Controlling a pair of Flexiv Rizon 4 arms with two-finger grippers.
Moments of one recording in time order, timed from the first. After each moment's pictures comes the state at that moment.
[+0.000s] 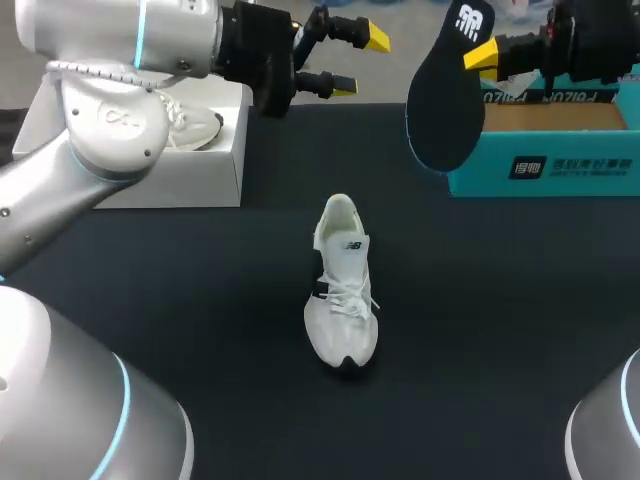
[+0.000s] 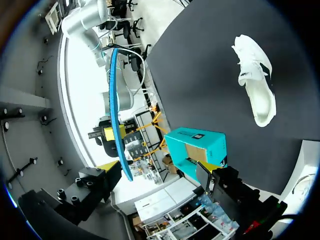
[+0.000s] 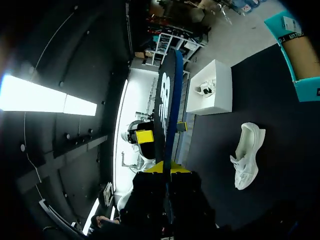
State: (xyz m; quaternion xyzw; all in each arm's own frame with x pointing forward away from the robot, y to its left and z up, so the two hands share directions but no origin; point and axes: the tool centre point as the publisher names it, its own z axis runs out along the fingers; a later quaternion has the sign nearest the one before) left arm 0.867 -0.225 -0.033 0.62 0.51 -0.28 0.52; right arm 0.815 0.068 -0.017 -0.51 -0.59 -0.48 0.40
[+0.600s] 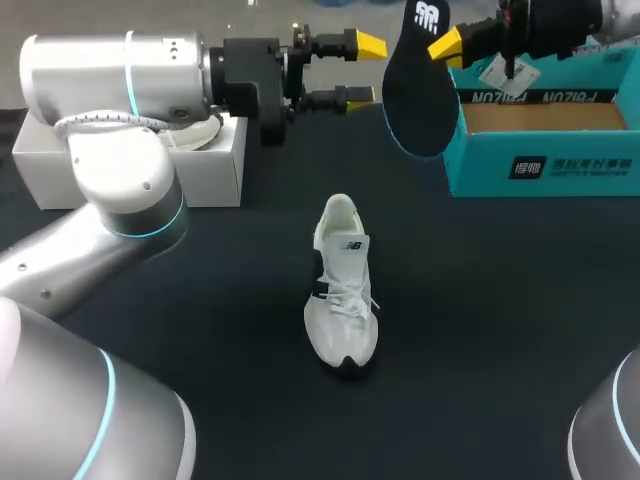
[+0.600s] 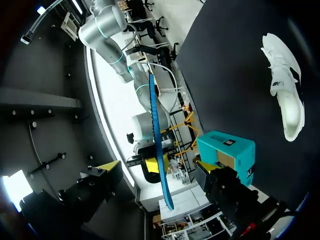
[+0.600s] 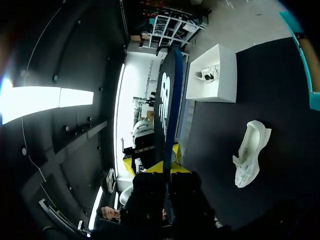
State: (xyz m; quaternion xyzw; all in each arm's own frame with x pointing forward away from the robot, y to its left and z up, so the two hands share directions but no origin) left arm 0.828 -0.231 -0.020 0.57 0.44 -0.37 0.59; right arm 0.846 0.103 -0.024 -0.48 -0.63 -0.42 0.44
